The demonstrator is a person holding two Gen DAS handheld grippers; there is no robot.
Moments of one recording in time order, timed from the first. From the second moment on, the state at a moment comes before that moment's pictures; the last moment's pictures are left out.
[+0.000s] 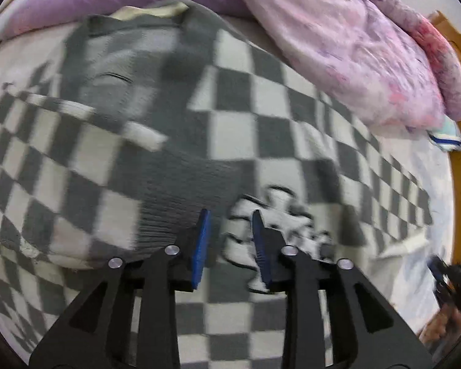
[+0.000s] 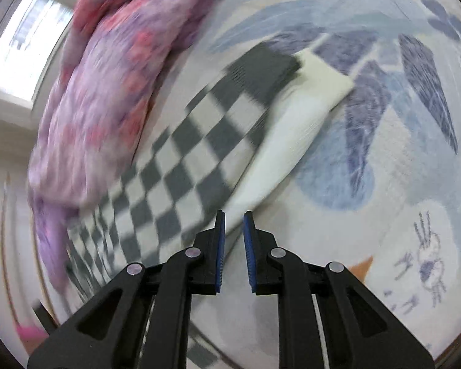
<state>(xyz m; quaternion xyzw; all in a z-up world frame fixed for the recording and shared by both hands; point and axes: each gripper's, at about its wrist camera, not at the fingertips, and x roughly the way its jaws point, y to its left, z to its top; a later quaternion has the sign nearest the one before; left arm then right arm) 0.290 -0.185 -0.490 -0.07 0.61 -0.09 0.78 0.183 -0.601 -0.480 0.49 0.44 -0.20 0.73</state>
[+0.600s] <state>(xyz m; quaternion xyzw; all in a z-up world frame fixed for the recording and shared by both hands) 0.277 -0.223 -0.520 0.00 0.65 -0.15 0.74 0.247 -0.671 -0.541 0.55 0.41 -0.23 0.69</state>
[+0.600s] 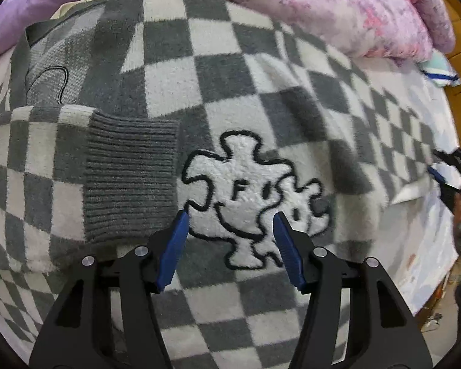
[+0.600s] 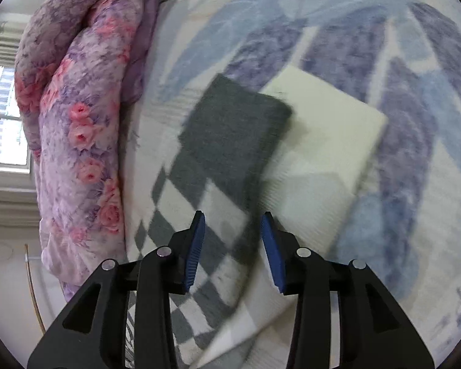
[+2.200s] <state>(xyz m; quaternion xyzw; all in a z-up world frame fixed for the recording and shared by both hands) 0.210 0.217 -0.447 -0.14 0.61 0.05 0.78 0.326 0.011 -0.448 0.07 0.58 0.13 0.80</state>
